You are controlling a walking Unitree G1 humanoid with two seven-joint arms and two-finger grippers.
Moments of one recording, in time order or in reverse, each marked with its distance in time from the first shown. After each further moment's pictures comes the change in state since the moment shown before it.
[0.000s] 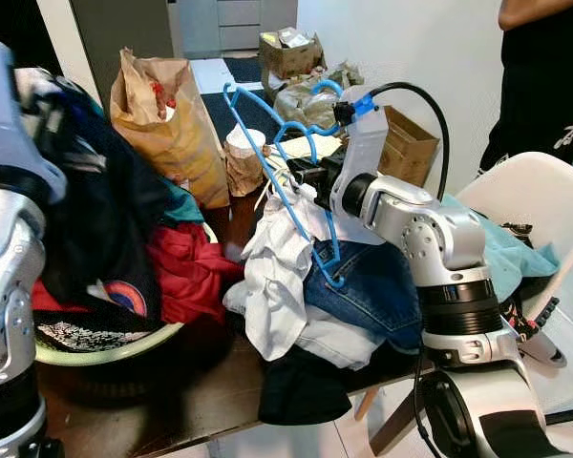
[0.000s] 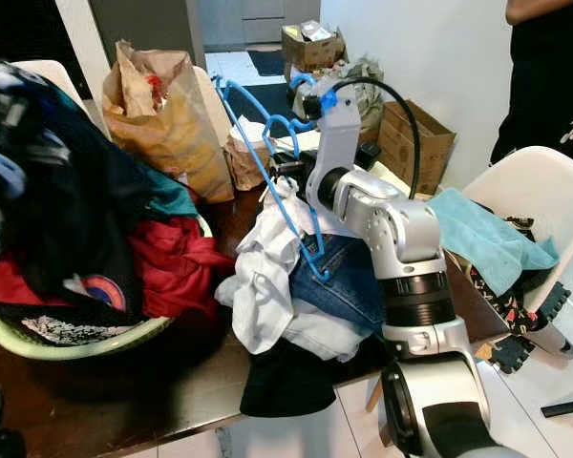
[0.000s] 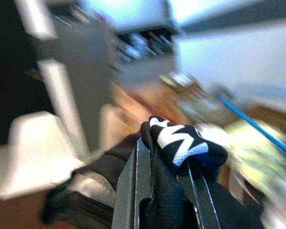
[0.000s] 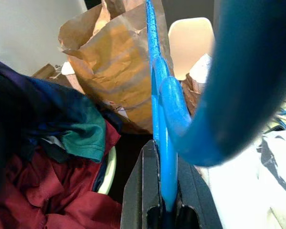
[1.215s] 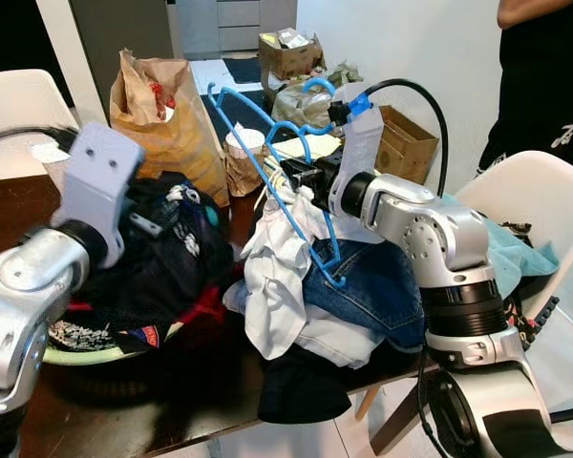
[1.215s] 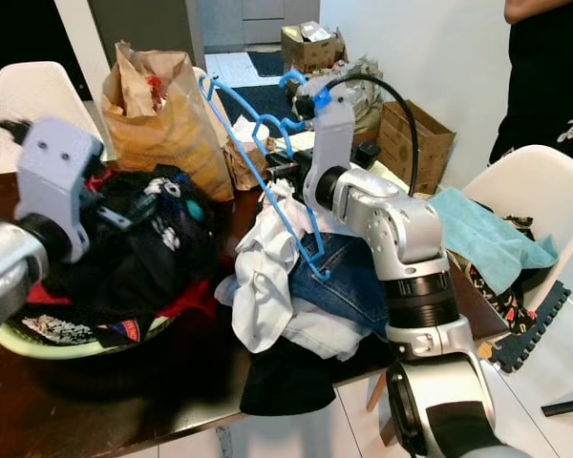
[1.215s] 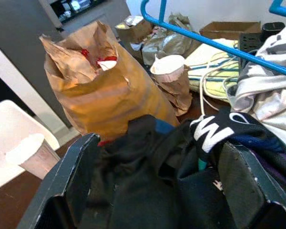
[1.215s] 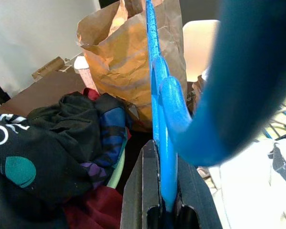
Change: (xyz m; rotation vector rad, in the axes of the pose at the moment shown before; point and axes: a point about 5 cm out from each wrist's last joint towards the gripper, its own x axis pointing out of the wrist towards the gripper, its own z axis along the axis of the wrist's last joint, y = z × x) left arm -0.010 -0.015 -0.022 0.212 0.189 -0.226; right arm -0.002 0.007 0.003 -0.048 0.009 0.060
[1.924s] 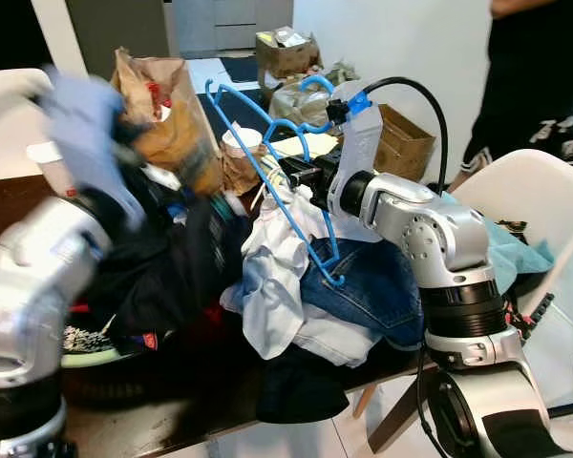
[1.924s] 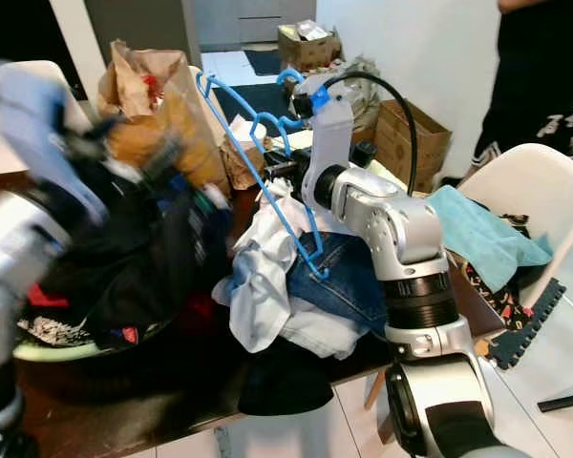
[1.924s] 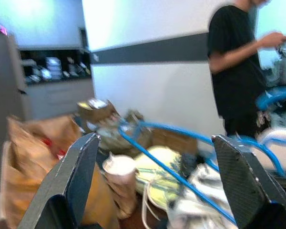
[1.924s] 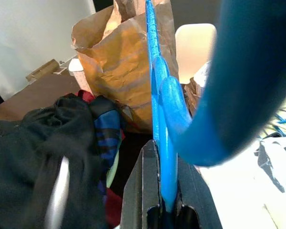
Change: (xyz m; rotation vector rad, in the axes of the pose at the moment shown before) left arm 0.004 0.022 0.050 -0.347 -0.385 -0.013; right arm -0.001 0.001 0.002 -0.011 -0.010 -0.001
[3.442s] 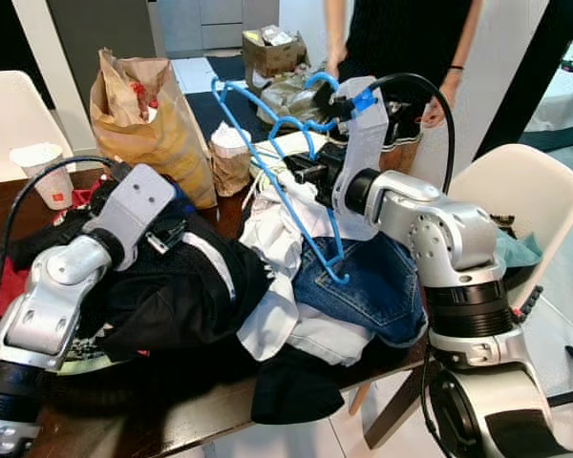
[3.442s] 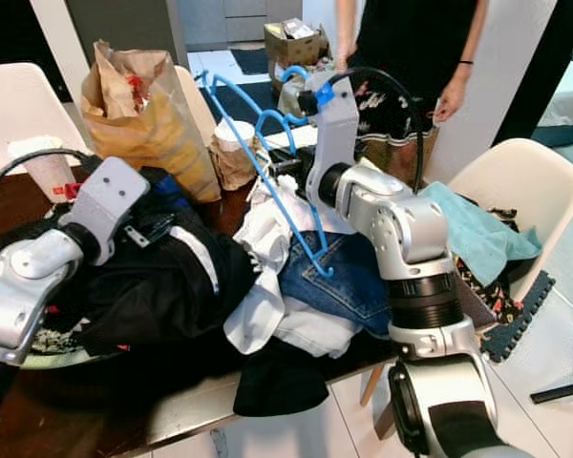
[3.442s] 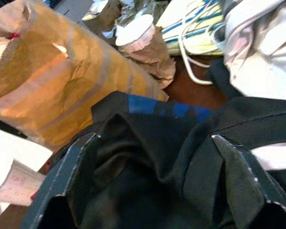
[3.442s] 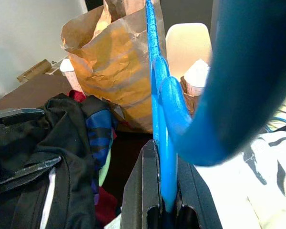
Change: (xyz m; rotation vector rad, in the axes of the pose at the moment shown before) left arm -0.012 0.013 -0.125 0.551 0.481 -0.173; right arm -0.003 -0.002 0.003 -0.004 0.001 -0.021
